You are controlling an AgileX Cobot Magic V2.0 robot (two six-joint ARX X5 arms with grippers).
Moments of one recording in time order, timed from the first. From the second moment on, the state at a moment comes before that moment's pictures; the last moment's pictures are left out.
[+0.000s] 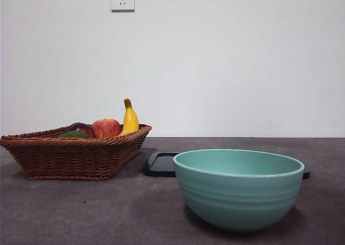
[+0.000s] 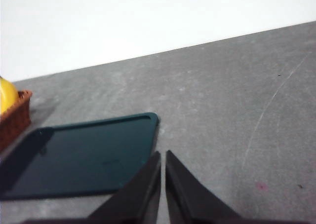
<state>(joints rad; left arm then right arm) 0.01 0.01 0.05 -0.19 0.05 -0.39 0.00 0.01 0.03 -0.12 -0.14 0.29</state>
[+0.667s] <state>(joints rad) 0.01 0.37 0.61 -0.59 0.27 -0.30 0.00 0.37 0.62 -0.51 -0.33 0.28</state>
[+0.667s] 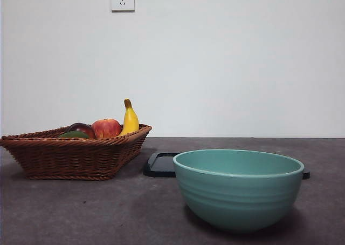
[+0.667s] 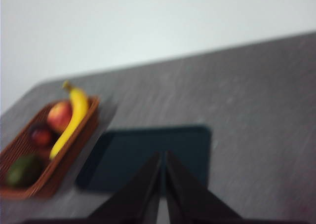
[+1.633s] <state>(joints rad) -0.13 0.66 1.00 -1.12 0.47 -0.04 0.41 0.80 1.05 -1.07 -0.47 0.02</state>
